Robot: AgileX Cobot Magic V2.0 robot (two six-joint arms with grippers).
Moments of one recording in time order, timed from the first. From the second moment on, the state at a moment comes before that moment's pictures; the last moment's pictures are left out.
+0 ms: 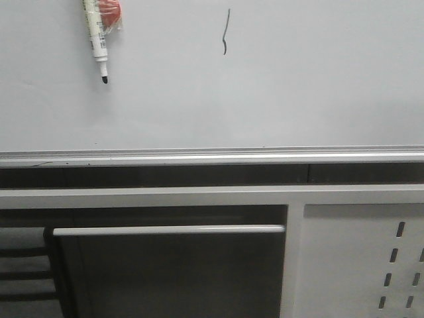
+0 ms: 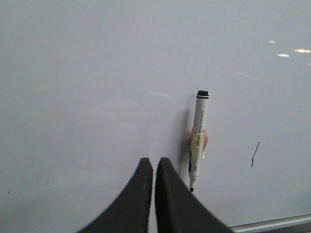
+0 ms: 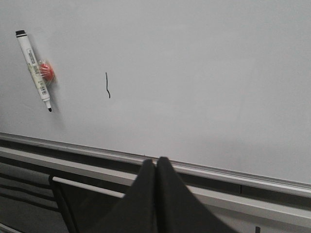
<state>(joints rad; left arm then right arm) -0.56 0.15 -0.14 -0.77 -0.19 0.69 0.12 -0.01 -0.28 0.61 0.45 -0.49</state>
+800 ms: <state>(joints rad) -0.16 0.00 0.00 -0.12 0.06 0.08 0.12 -0.01 -0.27 0.61 0.45 -0.49</state>
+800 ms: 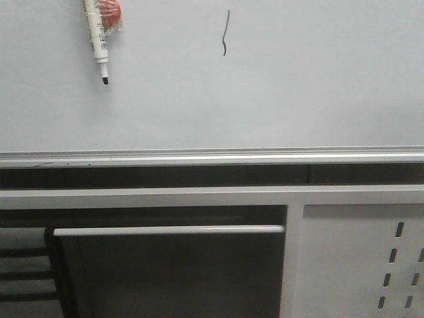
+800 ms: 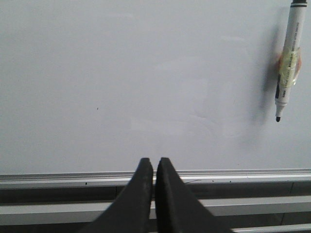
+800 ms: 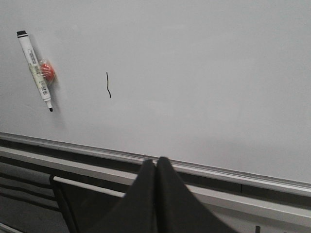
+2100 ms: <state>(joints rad) -0.16 0.00 0.00 -0.12 0.06 0.08 0.07 -0.01 -0.04 0.09 0.19 -0.11</state>
